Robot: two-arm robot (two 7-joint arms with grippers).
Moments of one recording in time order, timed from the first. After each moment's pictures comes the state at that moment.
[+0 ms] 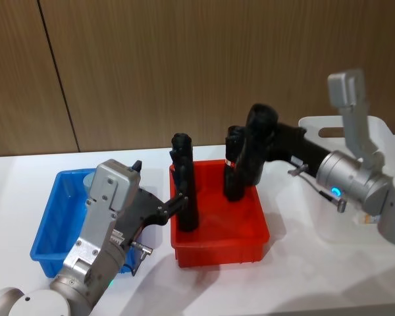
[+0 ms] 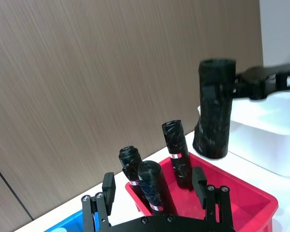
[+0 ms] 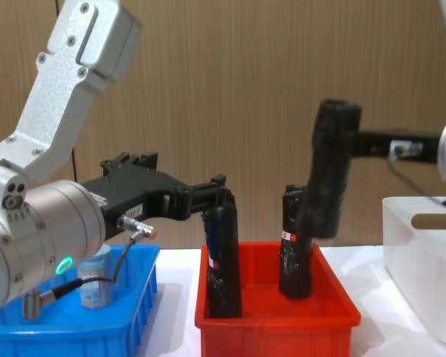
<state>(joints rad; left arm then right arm) -0.24 0.38 0.45 -1.63 -0.20 0.01 -0.01 0.53 0.20 -0.24 -1.25 0.31 0.16 0.47</state>
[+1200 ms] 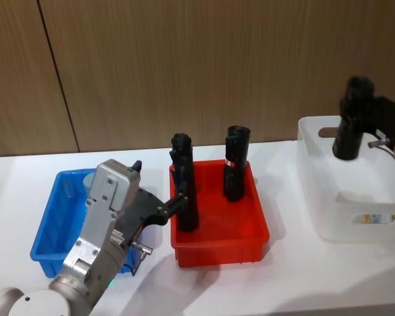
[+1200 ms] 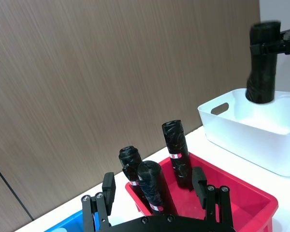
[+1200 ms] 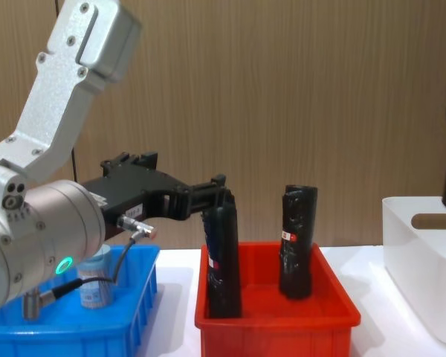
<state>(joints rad) -0.24 0.38 0.45 -1.63 -0.20 0.01 -0.01 0.51 0.31 -0.12 -1.34 0.22 0.24 0.19</state>
